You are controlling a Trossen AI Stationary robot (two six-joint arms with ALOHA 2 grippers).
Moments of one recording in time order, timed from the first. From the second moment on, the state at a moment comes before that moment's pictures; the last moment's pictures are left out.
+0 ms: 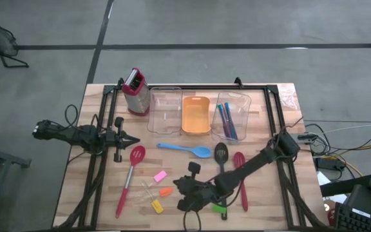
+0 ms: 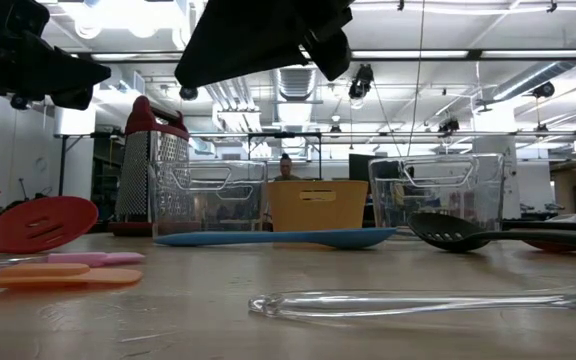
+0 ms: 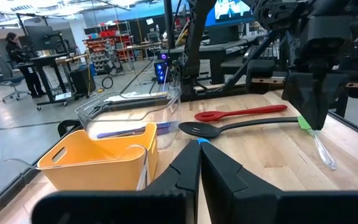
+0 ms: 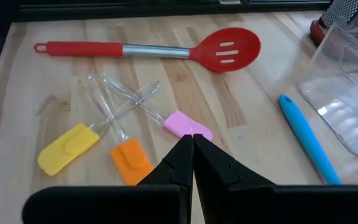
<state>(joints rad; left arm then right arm) -0.24 0.07 0.11 -0.11 -0.26 0.13 0.53 2.12 1.55 -0.17 0.69 0.47</state>
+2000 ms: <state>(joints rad) -0.24 0.07 0.11 -0.11 -0.26 0.13 0.58 2.04 1.58 -0.57 0.24 0.75</state>
